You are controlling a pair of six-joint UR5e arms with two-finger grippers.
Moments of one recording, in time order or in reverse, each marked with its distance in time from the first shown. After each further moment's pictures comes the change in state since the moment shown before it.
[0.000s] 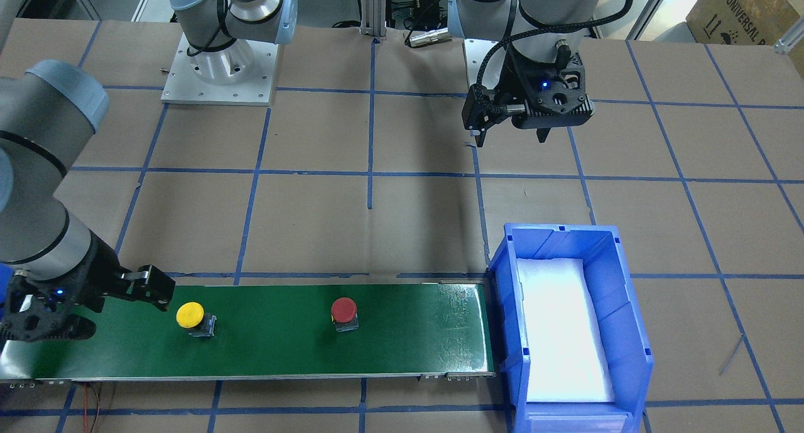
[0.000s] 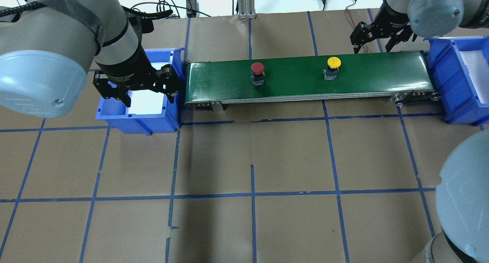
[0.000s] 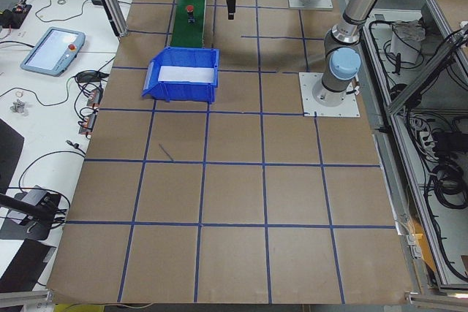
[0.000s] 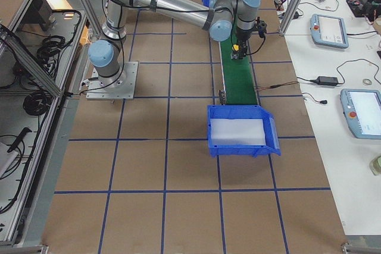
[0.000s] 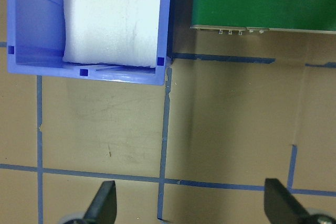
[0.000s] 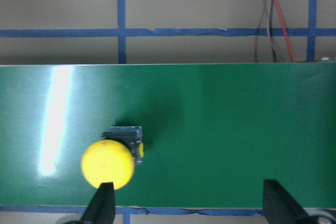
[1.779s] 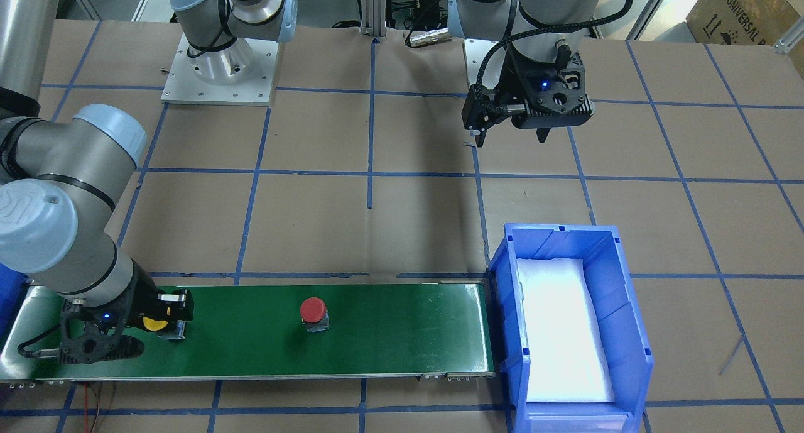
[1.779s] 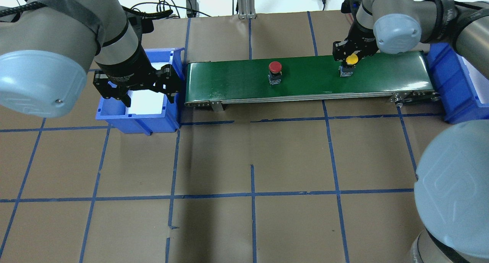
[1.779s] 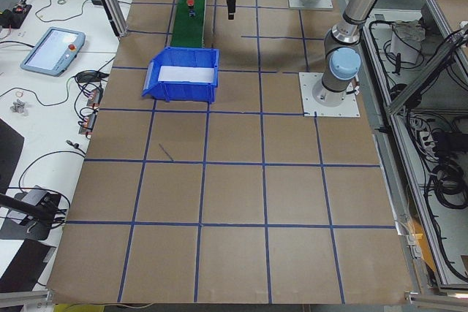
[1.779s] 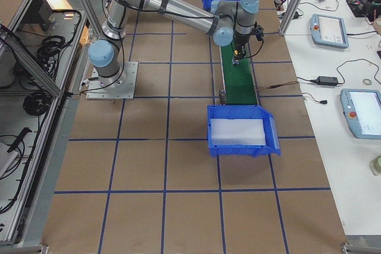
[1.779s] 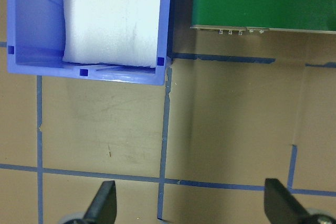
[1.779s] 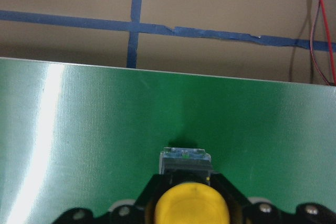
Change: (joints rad) left arm 0.000 0.000 0.000 0.000 0.000 0.000; right arm 0.025 0.071 0.020 -0.097 -0.027 -0.067
